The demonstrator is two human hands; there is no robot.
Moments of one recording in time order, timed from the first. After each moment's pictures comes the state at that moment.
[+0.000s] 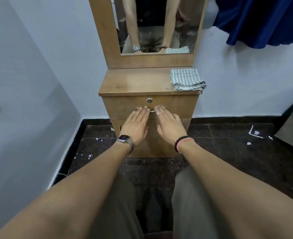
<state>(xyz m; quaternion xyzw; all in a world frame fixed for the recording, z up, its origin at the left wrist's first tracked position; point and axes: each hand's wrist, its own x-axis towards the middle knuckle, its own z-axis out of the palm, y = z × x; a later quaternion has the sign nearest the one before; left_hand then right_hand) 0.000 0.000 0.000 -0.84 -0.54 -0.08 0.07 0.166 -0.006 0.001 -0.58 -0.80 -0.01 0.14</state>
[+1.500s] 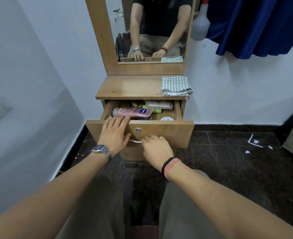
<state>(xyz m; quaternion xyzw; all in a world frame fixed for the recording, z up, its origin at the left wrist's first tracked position) -0.015 -0.059 0.033 -0.78 -0.60 -0.12 0.12 0.164 -0.092 0.028 -0.51 -0.86 -0.04 0.04</state>
